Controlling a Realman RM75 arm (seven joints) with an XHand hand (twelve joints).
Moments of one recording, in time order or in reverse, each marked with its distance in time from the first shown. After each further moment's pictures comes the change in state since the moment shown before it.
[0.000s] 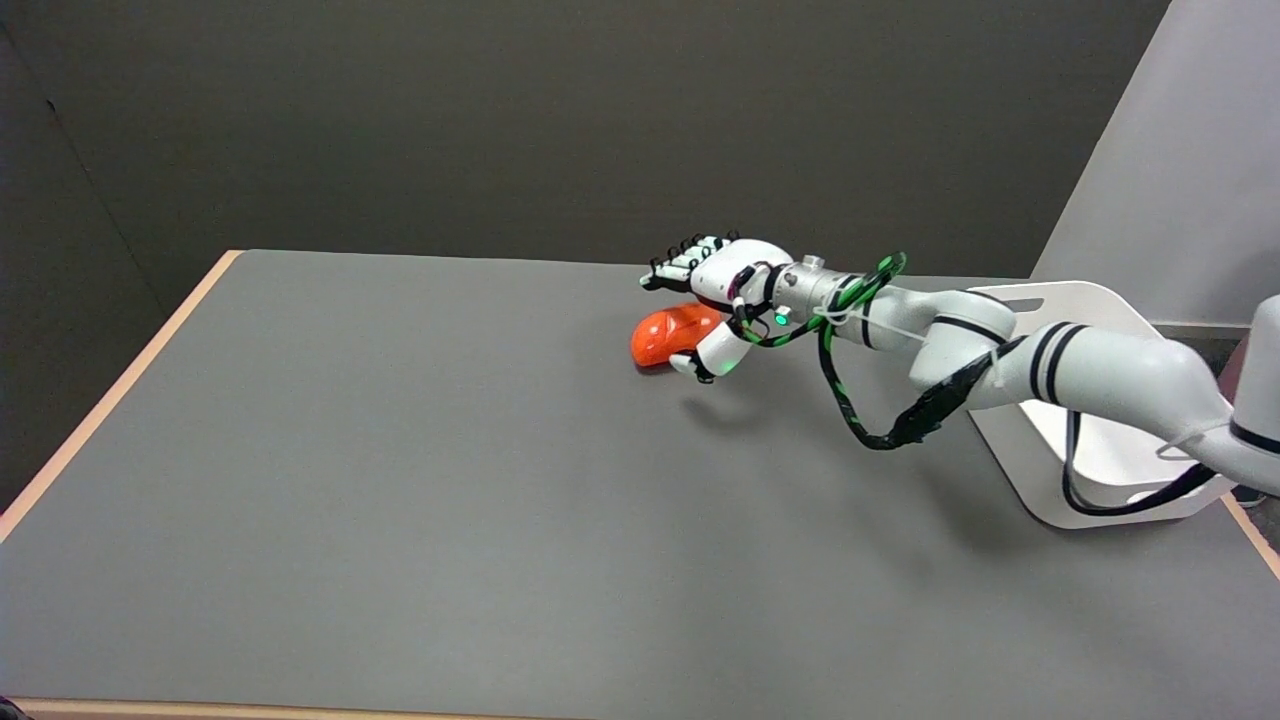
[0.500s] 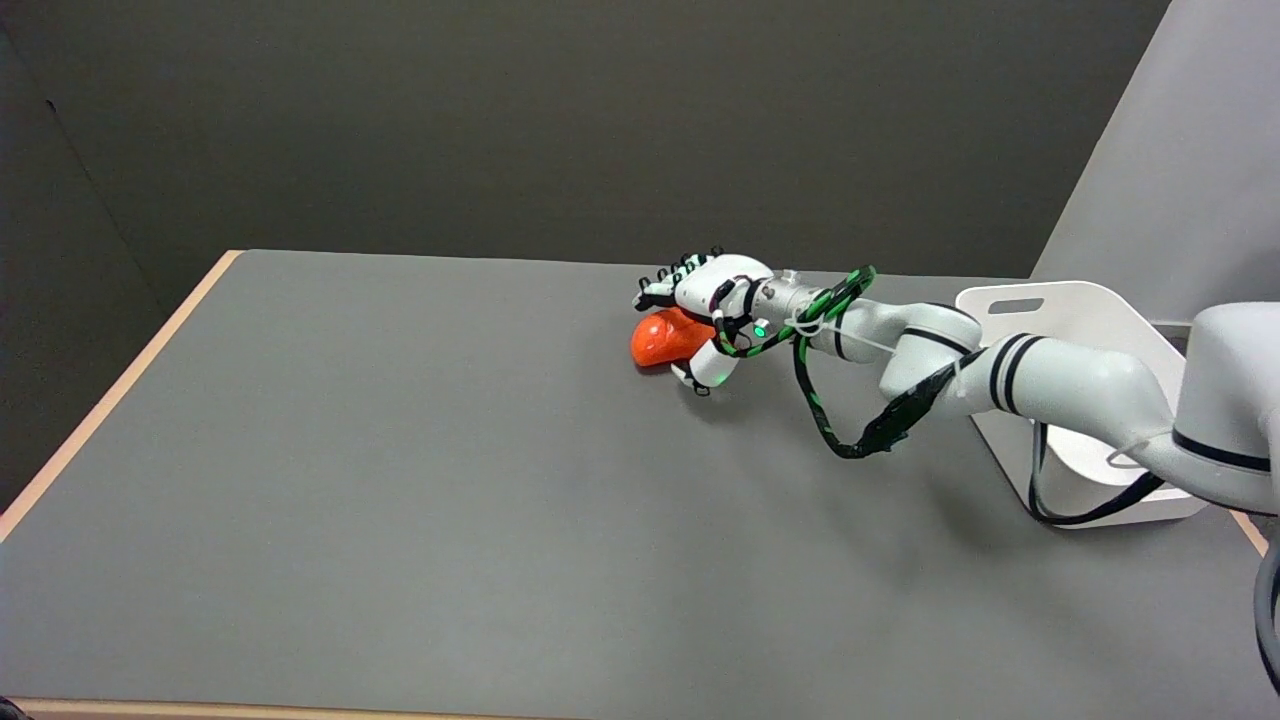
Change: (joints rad) arm -0.012 -0.101 0.000 0.116 0.001 -0.004 0.001
